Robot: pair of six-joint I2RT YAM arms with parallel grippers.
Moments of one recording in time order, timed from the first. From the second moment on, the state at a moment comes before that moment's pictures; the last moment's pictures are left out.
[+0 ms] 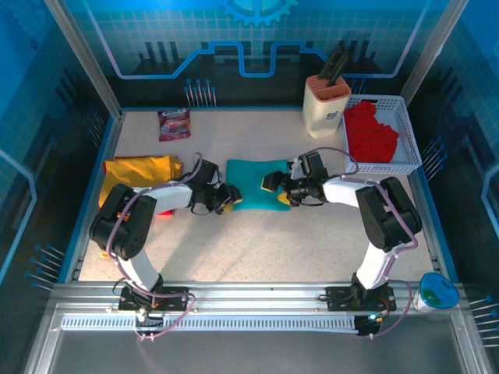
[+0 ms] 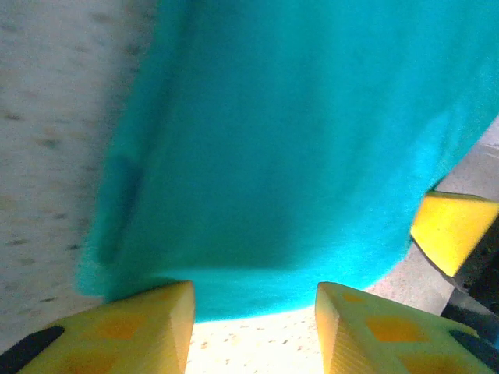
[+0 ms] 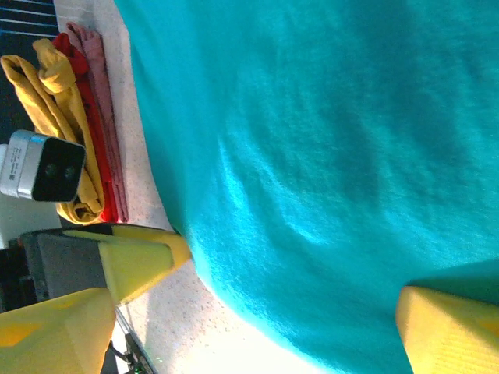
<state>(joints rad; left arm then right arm) -0.35 1.71 0.86 -0.18 0.49 -0.93 0.36 1.78 0.91 -0.01 -0.65 0.78</state>
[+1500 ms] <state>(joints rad) -0.30 2.12 1.53 -0.80 0.45 -0.50 0.25 1.61 0.86 -0.21 -0.63 0.59</state>
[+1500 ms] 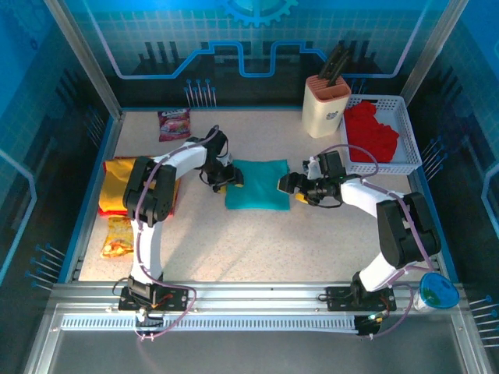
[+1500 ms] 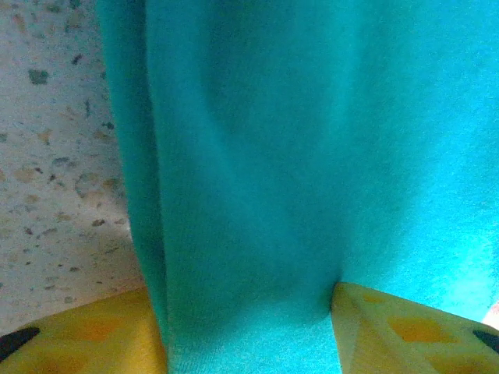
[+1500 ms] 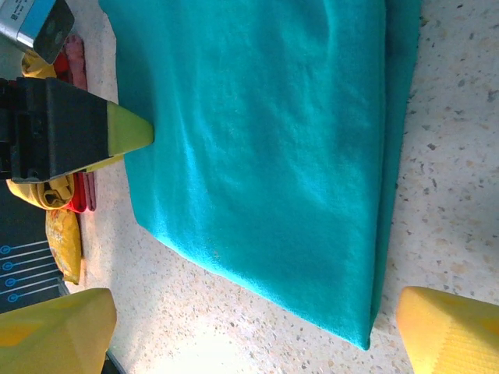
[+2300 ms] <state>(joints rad) -0.30 2.15 1.54 -0.74 0.48 -0.53 0.20 1.57 0.80 -0.19 -0.66 0.59</state>
